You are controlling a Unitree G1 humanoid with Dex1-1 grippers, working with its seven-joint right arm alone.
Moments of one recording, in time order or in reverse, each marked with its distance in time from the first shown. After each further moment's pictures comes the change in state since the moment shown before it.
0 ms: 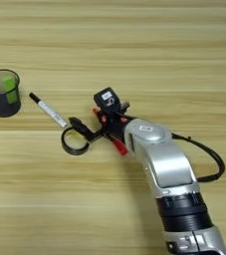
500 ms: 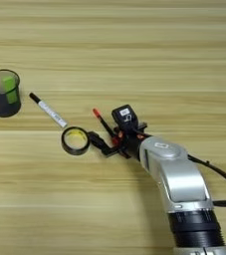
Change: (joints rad) arm 0.114 -0.030 -0.102 0.035 0.007 0.032 -0.024
